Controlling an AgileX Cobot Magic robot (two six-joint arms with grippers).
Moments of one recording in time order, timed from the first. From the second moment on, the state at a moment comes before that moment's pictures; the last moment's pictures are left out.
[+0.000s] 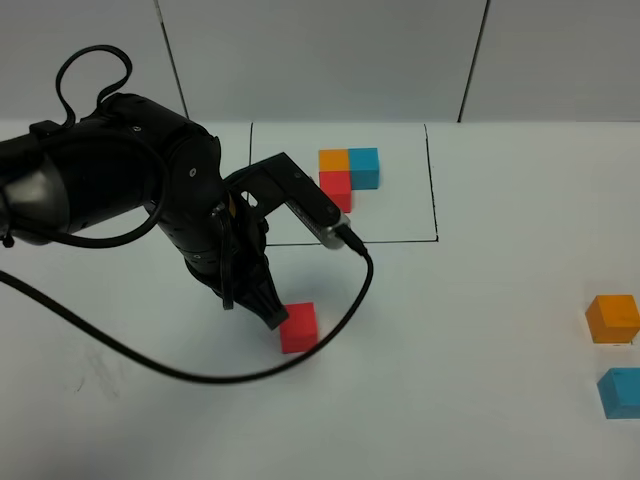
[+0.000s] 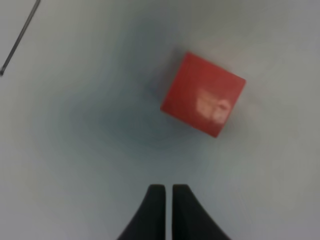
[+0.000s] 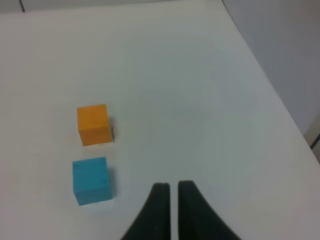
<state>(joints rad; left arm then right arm) -0.59 1.81 -1.29 0.04 0.80 0.27 0.05 -0.01 -0.51 -0.29 1.09 0.26</state>
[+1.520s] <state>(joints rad) -0.01 1.56 -1.05 0.24 0.94 -0.20 0.05 -0.01 -0.51 -0.29 1.09 0.26</state>
